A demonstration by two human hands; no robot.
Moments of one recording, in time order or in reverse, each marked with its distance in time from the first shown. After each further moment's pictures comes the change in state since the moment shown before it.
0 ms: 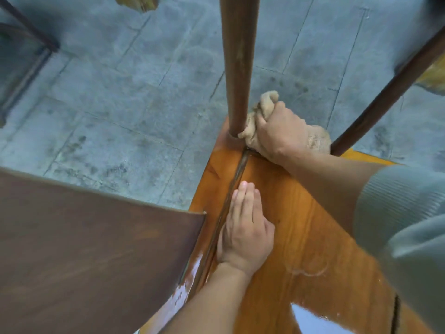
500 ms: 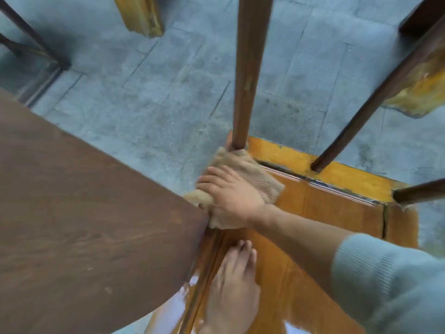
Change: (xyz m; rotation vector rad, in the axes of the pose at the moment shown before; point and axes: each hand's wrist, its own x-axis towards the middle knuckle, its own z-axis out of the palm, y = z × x) left_hand -0.102 -0.006 -0.044 -0.042 -0.287 0.047; right_hand -0.120 -0.038 0.015 -0.048 -0.371 -0.931
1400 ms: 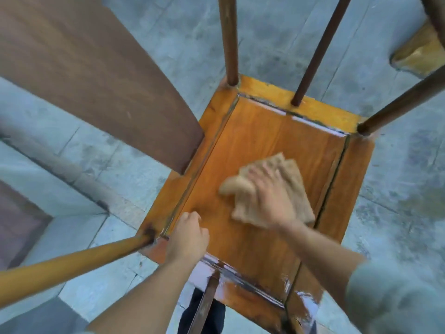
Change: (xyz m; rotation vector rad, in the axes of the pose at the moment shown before) left_hand -0.129 0.047 -0.036 -0.077 -0.195 -0.762; right_hand -0.244 -0.067 0.028 0.190 0.076 0.424
